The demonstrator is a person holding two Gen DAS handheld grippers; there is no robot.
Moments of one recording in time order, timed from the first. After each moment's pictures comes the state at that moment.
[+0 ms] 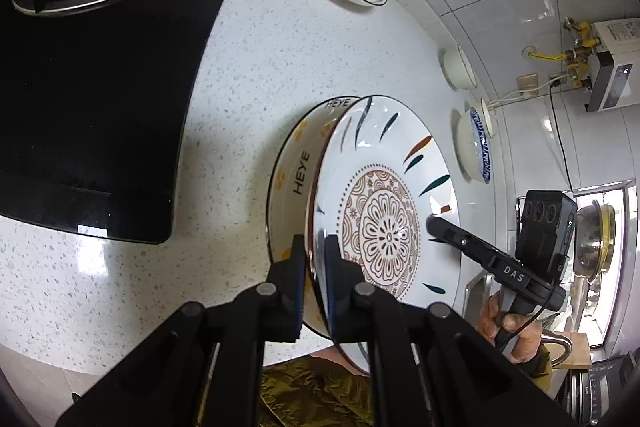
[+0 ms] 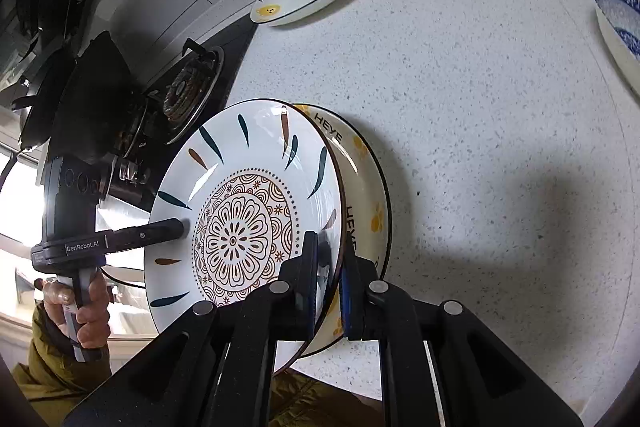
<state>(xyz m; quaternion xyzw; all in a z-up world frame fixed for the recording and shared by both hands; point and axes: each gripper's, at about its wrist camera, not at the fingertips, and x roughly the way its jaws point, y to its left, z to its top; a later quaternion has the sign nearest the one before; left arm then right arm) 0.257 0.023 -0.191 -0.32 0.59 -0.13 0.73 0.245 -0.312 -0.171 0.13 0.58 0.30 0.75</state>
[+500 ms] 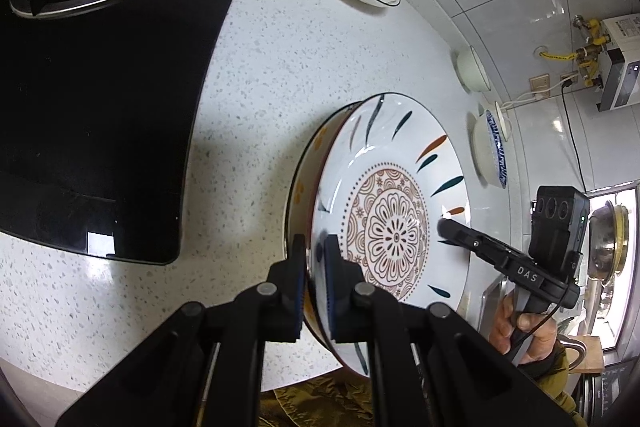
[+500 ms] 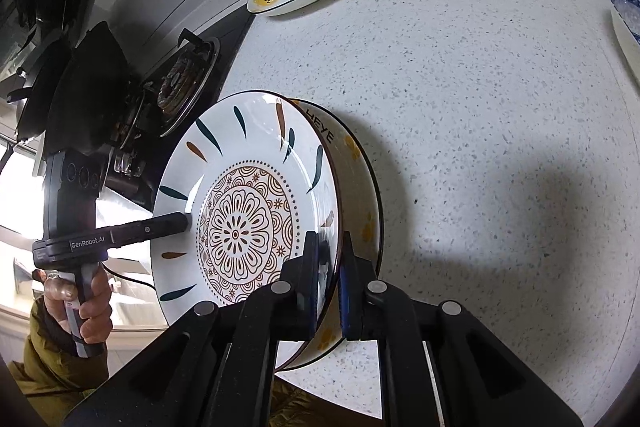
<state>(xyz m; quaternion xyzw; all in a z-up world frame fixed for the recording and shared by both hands) 0.259 0.020 -0.204 -0.30 0.58 -0.11 0.75 0.247 -0.307 -0.179 0.11 0.58 0.32 0.74</state>
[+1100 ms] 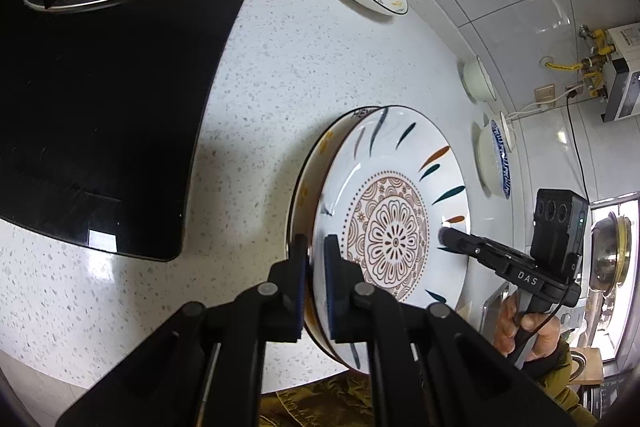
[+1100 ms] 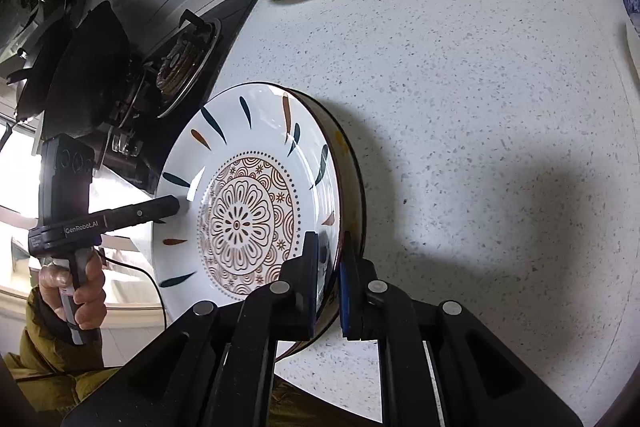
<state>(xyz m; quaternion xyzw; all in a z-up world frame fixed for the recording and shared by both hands) 0.257 0.021 -0.205 -0.31 0.58 -0.09 0.75 0.255 -0.310 -0.183 0.09 0.60 0.33 0.72</state>
